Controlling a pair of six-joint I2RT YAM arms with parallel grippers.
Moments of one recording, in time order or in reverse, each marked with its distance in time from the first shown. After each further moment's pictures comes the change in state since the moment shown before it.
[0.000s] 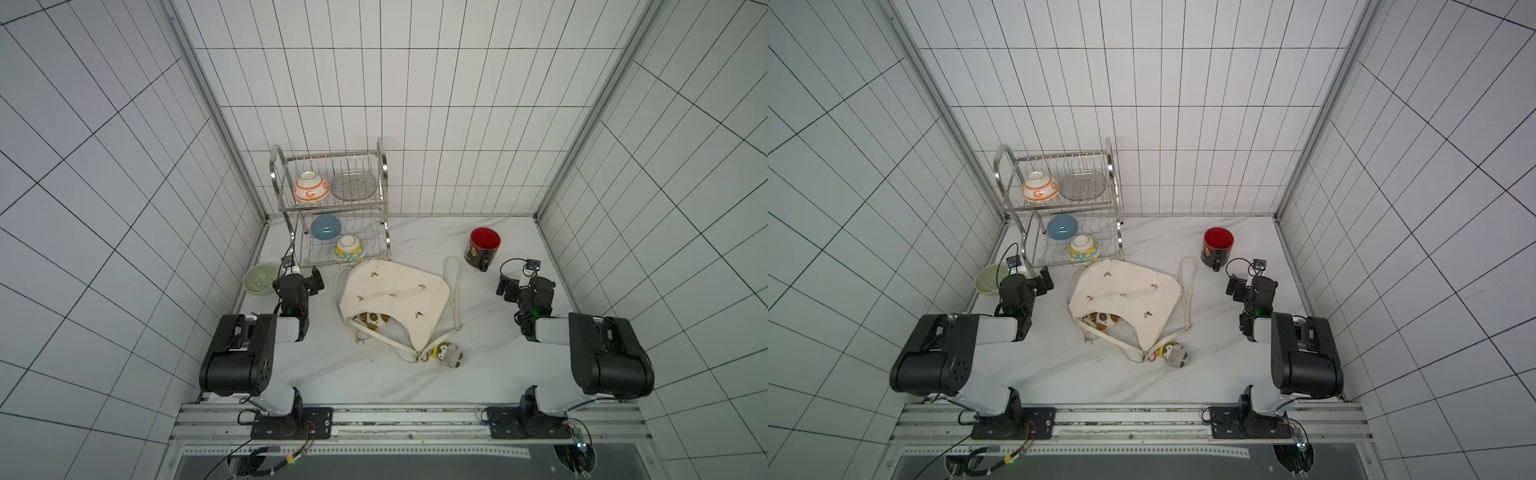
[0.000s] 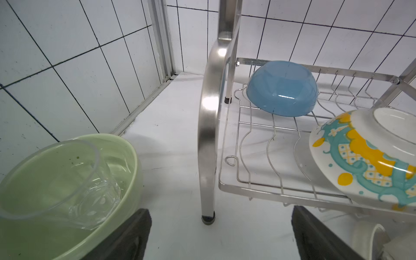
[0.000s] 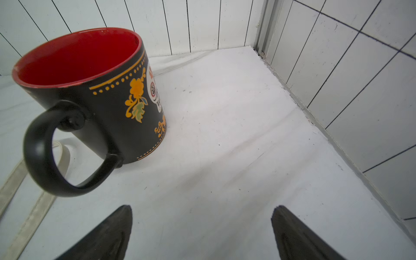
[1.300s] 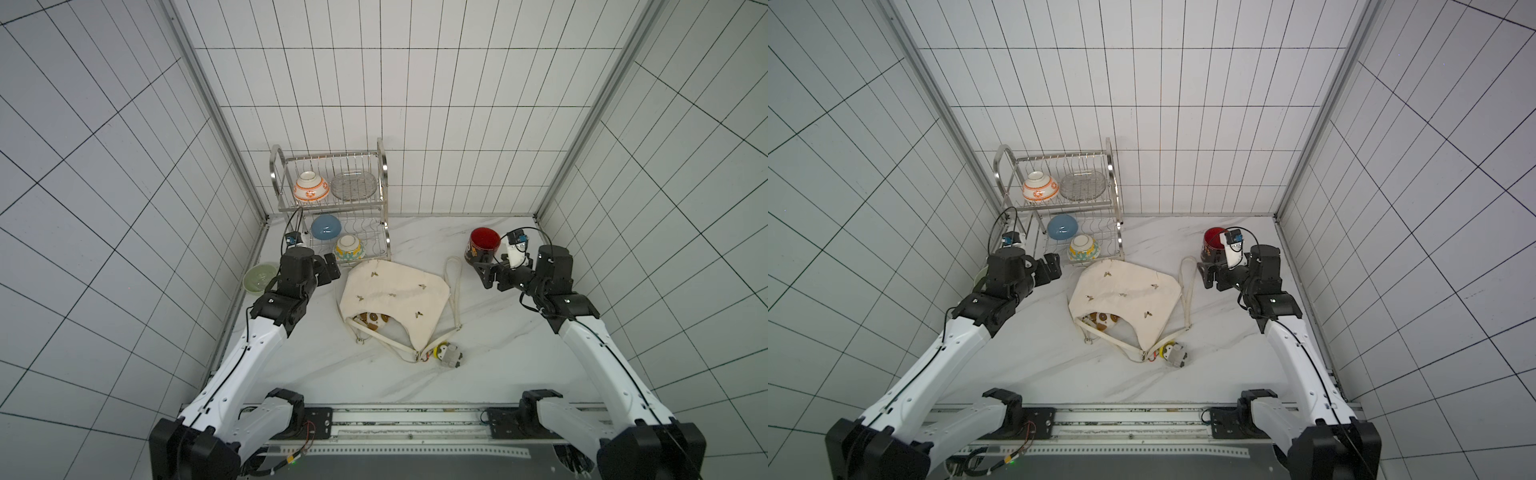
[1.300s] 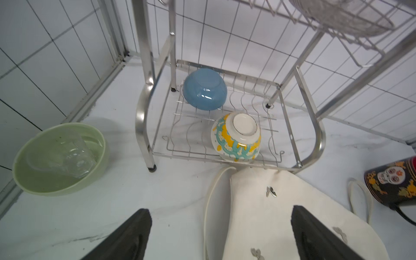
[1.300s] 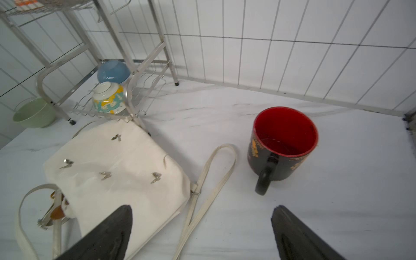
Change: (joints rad) left arm -0.312 -0.517 0.484 -1.260 0.016 -0.290; right arm 0.267 -0.510 0.466 -1.112 -0.436 -0.122
